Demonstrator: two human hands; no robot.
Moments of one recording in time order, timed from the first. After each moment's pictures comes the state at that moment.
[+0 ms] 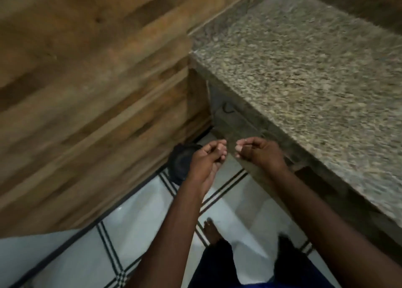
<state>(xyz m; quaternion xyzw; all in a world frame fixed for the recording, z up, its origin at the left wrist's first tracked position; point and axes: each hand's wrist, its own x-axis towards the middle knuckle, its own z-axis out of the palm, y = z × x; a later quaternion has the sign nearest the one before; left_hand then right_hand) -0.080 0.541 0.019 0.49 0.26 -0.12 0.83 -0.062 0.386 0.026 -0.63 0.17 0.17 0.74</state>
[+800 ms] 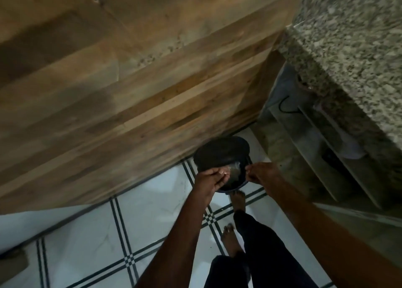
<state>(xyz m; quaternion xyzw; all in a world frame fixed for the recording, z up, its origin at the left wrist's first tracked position) -0.031 0.749 -0.177 0.41 0.46 -0.14 0.78 0.055 0.582 -0.203 -0.70 0.28 0.41 0.52</state>
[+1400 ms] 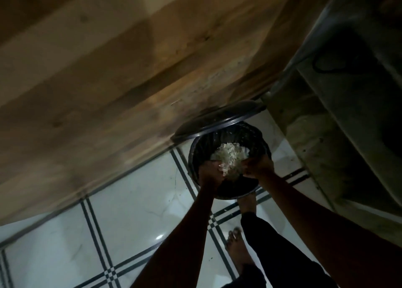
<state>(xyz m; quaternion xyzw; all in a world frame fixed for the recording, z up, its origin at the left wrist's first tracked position) 0.022 0.776 -0.510 0.69 0.46 -0.19 0.53 0.092 0.630 -0.495 -0.76 0.27 0.44 0.40</state>
